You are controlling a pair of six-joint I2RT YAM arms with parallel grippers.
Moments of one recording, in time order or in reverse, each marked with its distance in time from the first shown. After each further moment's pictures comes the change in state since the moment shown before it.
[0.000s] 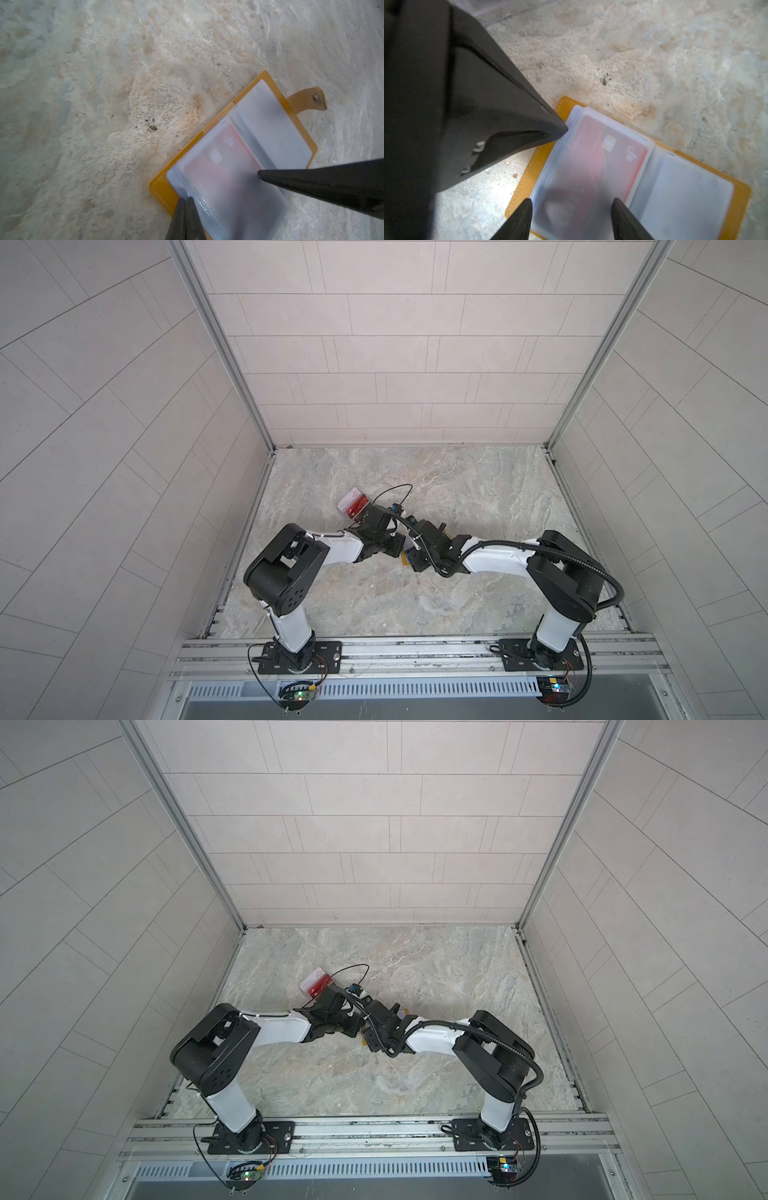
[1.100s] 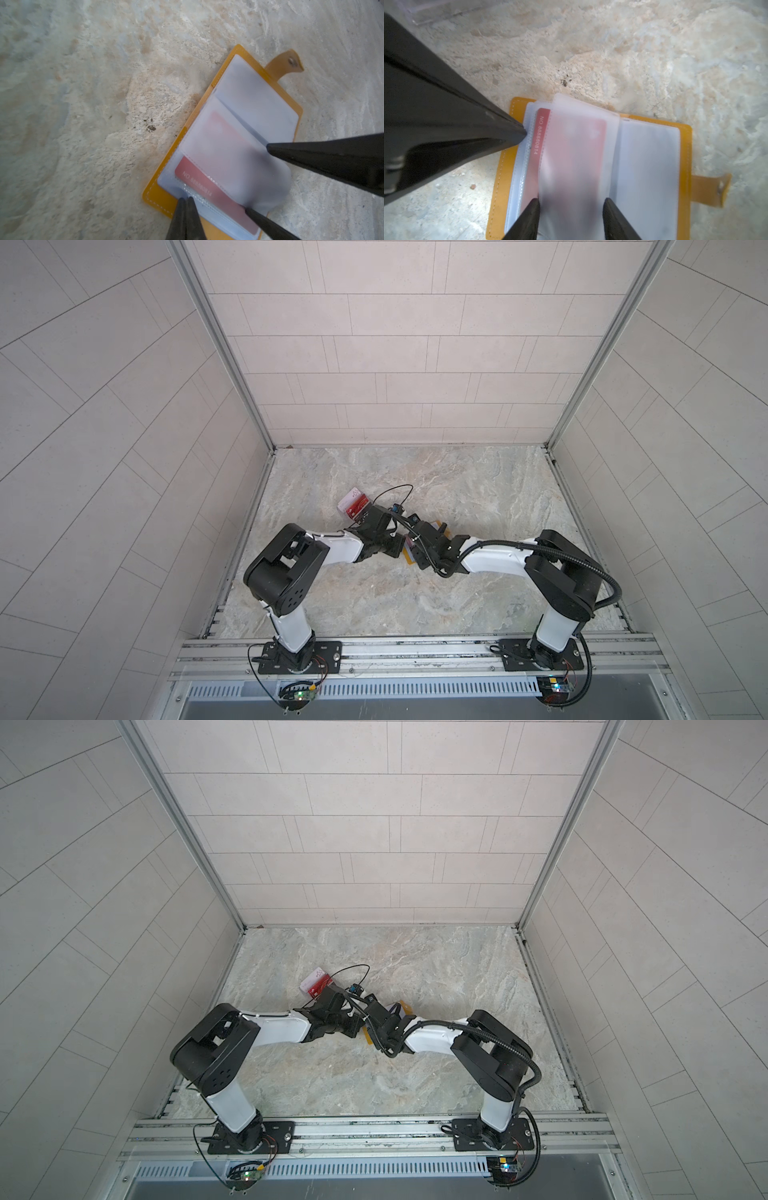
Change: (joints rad) left arm 0.000 0.000 0.000 -0.005 -0.001 0.022; right arm 0.001 0.011 0.008 -0.041 0.180 0.003
